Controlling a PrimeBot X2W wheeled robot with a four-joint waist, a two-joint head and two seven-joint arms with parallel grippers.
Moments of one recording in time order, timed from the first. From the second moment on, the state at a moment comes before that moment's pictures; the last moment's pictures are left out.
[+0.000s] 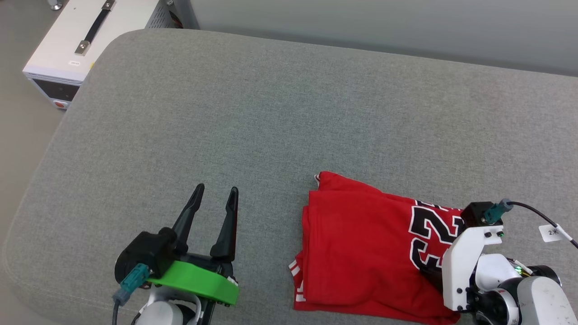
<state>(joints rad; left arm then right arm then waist) -0.05 0.11 -0.19 0.05 -0.33 -0.13 -0.26 -0.11 -0.08 0.02 0.05 0.27 0.13 1.00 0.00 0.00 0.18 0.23</state>
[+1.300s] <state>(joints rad) -0.22 0.19 -0.38 -0.02 -0.31 -0.13 -0.26 -0.45 -0.86 0.38 0.13 0.30 0.13 0.65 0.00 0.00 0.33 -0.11</state>
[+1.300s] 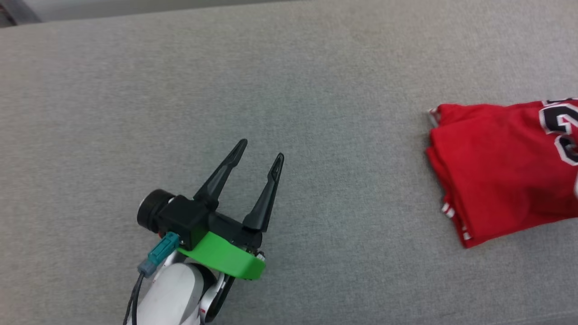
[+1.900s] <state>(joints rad) -0.32 0.27 -0.42 -0.14 -0.27 -0.13 -0.26 -0.64 -0.85 0.19 0.46 0.19 0.13 0.42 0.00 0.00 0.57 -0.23</state>
